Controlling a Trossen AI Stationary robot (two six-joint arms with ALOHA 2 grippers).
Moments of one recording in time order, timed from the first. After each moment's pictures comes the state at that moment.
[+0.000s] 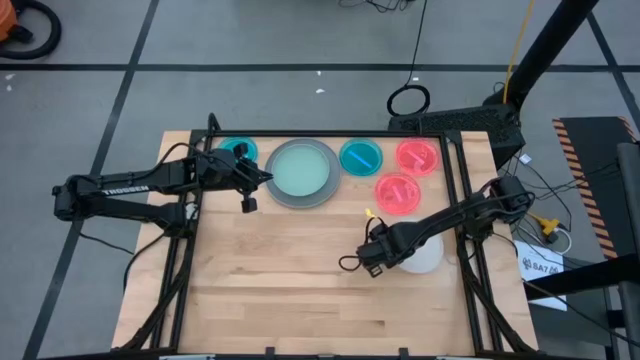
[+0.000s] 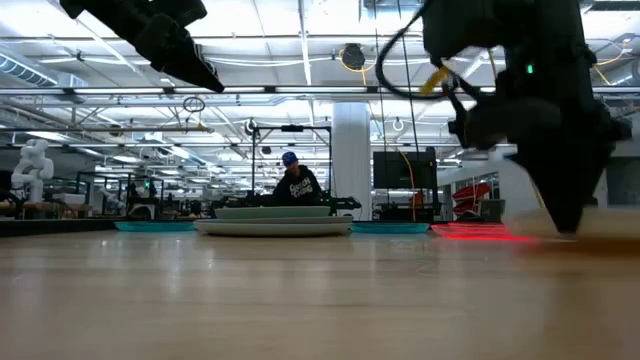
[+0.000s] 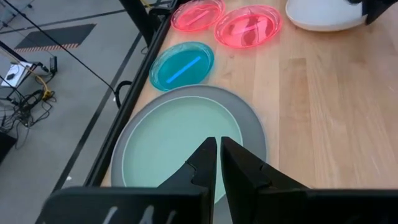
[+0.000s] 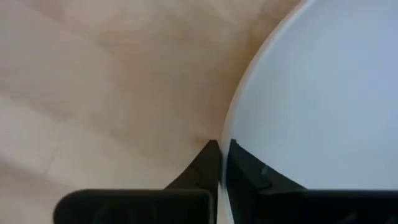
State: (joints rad) left arm 0.24 0.93 0.76 -0.38 -0.10 0.26; right arm 0.31 1.71 1.04 -0.95 -0.07 1.34
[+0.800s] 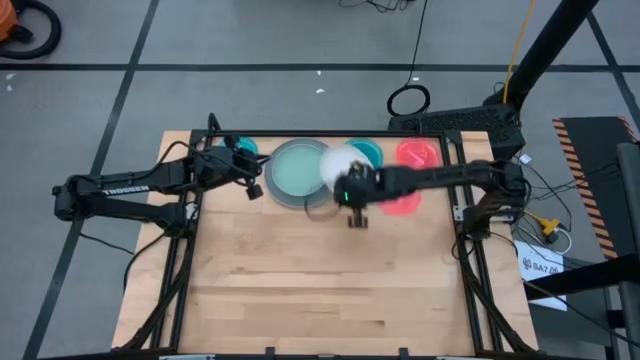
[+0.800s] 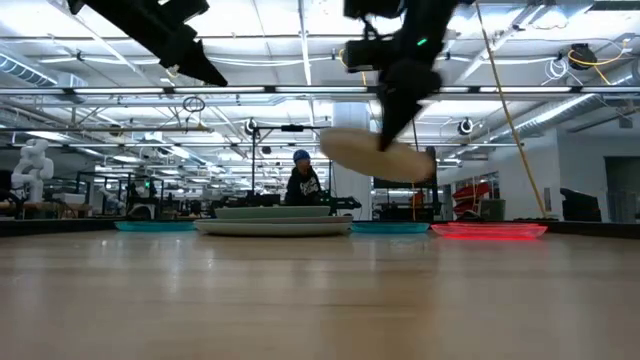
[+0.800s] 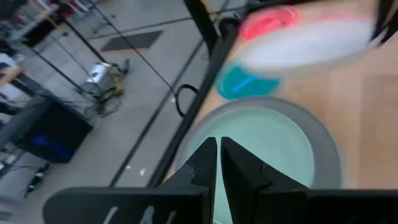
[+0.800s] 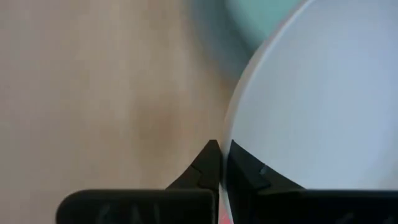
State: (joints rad) left arm 0.24 0.93 0.76 -0.28 -0.36 0.28; right arm -0.06 1.68 1.31 -0.81 0.25 -0.07
